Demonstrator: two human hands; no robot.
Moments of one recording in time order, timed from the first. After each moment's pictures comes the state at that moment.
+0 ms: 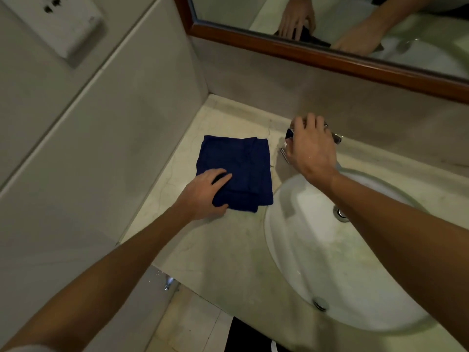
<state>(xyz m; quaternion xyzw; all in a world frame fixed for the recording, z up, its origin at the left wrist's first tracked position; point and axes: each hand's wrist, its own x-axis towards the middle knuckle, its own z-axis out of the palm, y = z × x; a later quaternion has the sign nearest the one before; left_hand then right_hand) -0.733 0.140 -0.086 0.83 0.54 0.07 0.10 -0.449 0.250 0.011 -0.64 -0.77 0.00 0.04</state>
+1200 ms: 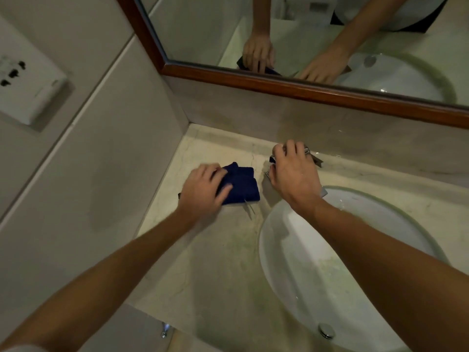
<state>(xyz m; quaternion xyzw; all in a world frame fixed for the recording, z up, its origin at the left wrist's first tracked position) -0.694 0.223 -0.048 0.81 0.57 0.13 -0.01 -0.449 0.254 0.009 -0.65 -0.76 0.00 0.03</state>
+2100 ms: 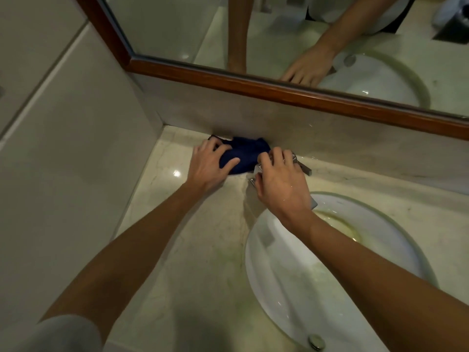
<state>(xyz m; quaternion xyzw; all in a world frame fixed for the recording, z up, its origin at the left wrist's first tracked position) -0.649 0.336 -0.094 0.79 0.59 0.17 0.06 -0.449 0.258 0.001 -0.66 -0.75 0.01 0.03</state>
